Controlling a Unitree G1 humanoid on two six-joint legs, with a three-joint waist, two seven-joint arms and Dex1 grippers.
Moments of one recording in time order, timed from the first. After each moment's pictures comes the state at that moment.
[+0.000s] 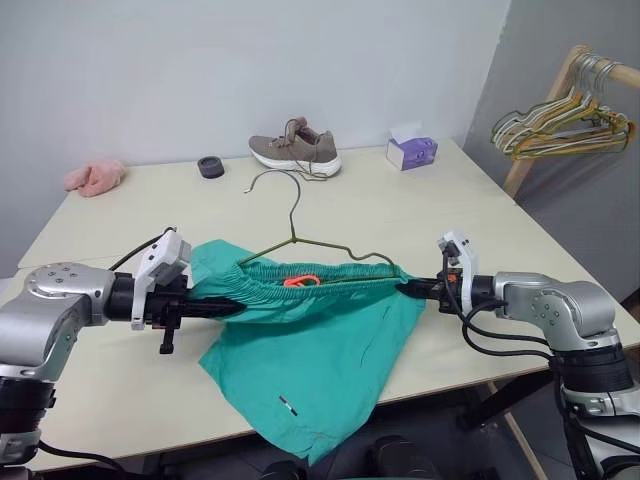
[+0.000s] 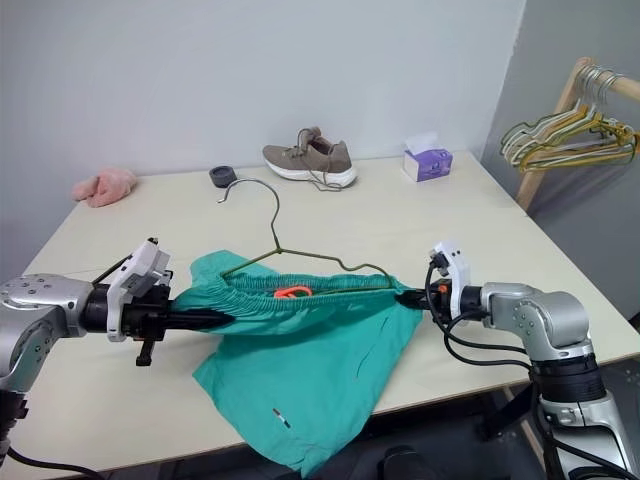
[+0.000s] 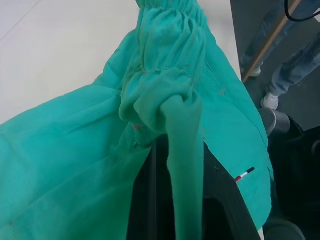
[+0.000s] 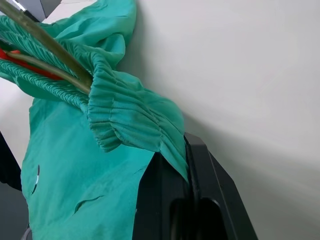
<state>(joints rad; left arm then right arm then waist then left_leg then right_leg) -0.23 1.04 0.10 -0.06 -0.57 0.53 -1.41 -0.47 -0.57 0.01 -0.10 0.64 1.14 0.72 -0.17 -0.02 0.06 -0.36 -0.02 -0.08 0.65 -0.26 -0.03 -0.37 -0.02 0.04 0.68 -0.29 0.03</state>
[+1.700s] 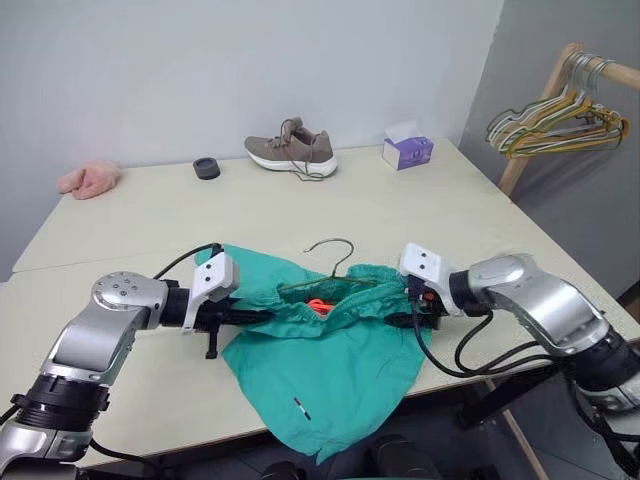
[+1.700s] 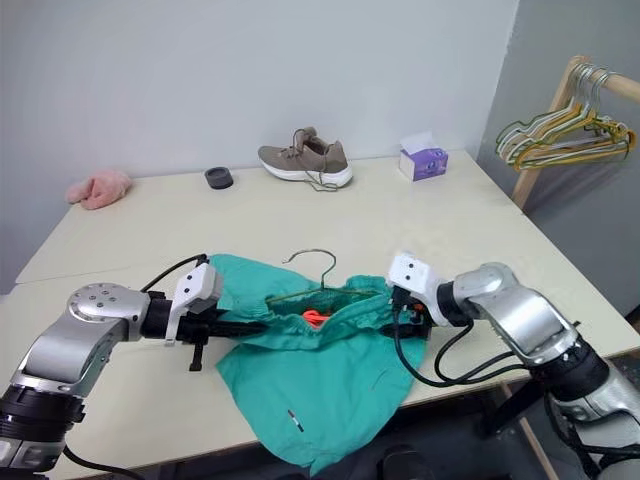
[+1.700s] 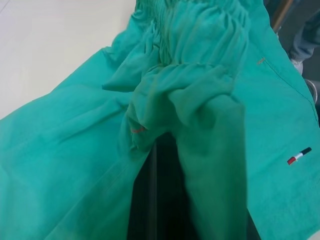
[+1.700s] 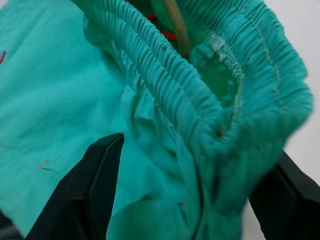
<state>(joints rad) -0.27 0.88 -0.05 -0.05 -0.36 0.39 -1.31 -0.63 -0.75 0.47 -0.24 0.27 0.83 0.96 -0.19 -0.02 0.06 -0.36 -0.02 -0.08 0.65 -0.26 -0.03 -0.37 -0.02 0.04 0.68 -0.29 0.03</state>
